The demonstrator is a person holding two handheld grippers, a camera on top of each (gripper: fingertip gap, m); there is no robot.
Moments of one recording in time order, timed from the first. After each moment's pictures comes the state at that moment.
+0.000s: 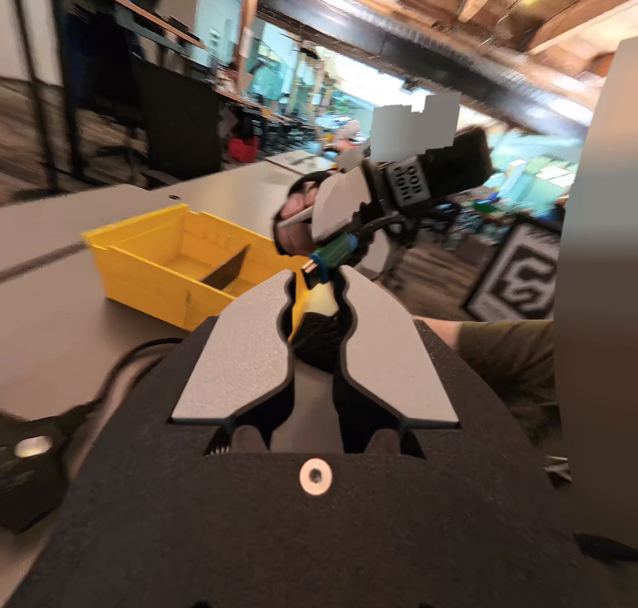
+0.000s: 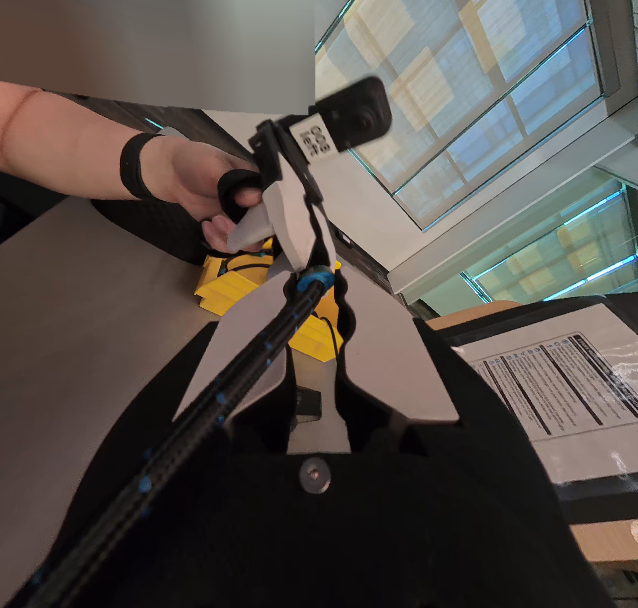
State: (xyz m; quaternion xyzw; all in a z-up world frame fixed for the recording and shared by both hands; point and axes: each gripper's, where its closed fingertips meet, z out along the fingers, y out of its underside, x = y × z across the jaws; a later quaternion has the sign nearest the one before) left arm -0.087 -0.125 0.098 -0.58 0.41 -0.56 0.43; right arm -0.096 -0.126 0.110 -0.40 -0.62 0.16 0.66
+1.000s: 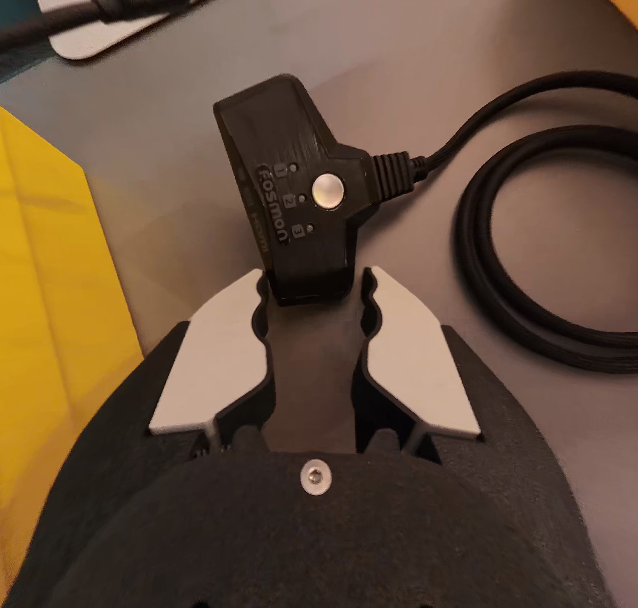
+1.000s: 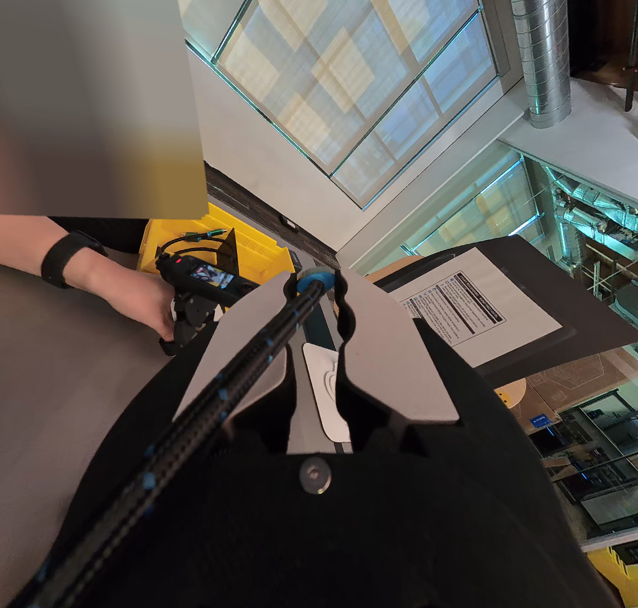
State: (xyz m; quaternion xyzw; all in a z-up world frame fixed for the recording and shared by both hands) left arm -0.126 0.026 -0.151 -0.87 0.30 -0.05 0.38; right arm -0.009 -0.116 0.156 -0.43 -0.55 0.11 0.71
